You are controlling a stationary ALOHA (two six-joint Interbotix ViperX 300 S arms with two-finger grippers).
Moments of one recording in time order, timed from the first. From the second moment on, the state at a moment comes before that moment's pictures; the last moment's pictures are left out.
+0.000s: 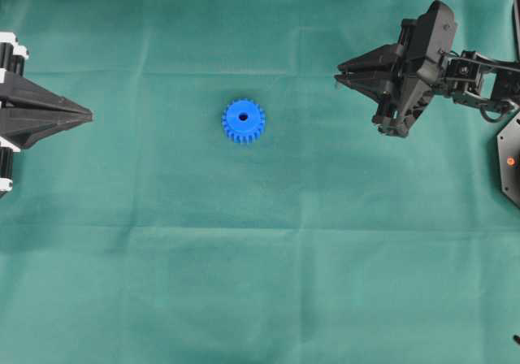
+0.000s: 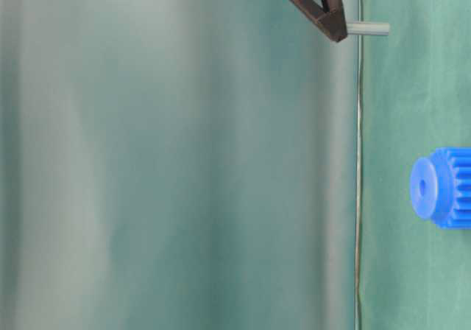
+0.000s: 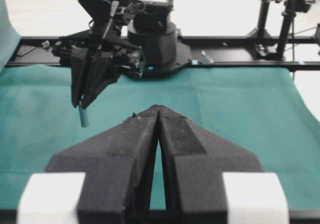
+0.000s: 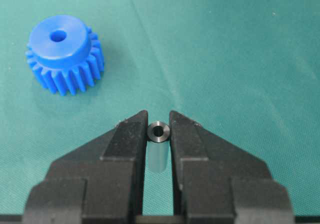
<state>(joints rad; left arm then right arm) -0.02 -0.97 1.17 0.01 -0.22 -0.01 -0.28 -0.22 1.12 0.09 -0.45 -0.06</state>
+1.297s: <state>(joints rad) -0.02 -0.97 1.17 0.01 -0.22 -0.01 -0.11 0.10 0.66 0.09 -0.34 -0.06</state>
